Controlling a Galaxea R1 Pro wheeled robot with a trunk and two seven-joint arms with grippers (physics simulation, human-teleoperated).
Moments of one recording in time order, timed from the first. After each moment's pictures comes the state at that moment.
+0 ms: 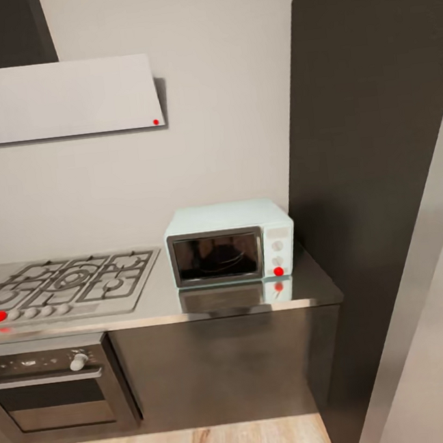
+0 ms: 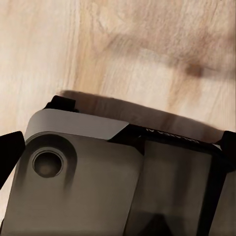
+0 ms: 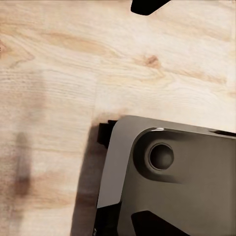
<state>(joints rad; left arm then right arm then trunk) -0.20 -0.05 -0.37 0.00 0.67 -0.04 -0.03 -0.24 -0.12 -0.22 0.03 0.38 -0.01 0.14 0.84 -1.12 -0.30</state>
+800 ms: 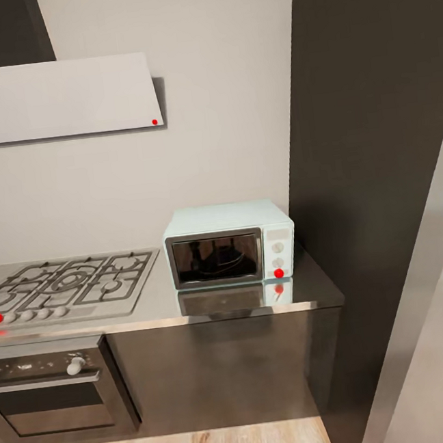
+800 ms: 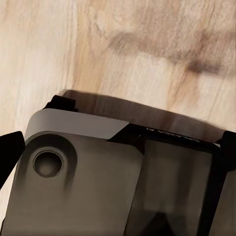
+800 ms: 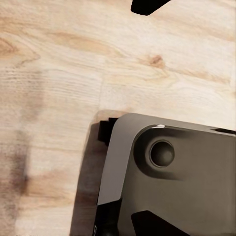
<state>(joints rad) -0.20 -0.05 -0.37 0.00 0.66 -0.04 -0.03 -0.23 -0.12 -0.22 0.03 0.38 -0.01 0.14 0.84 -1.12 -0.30</state>
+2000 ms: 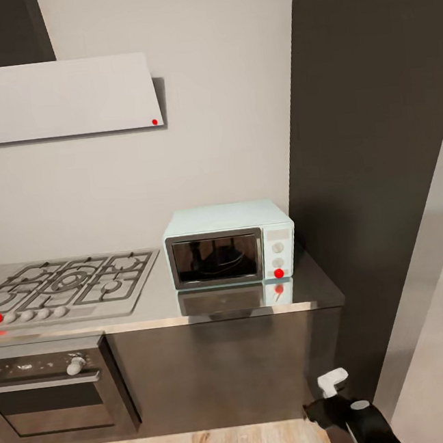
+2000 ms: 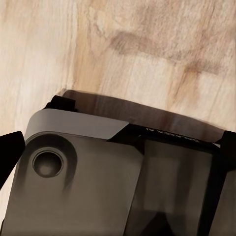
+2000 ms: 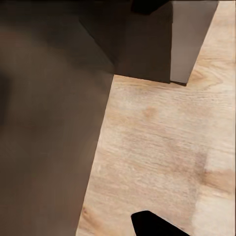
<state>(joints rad) -0.20 -0.05 -0.37 0.00 0.67 -0.04 -0.03 -0.24 0.05 -0.11 -0.98 0.38 0.45 0.28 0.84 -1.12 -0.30</state>
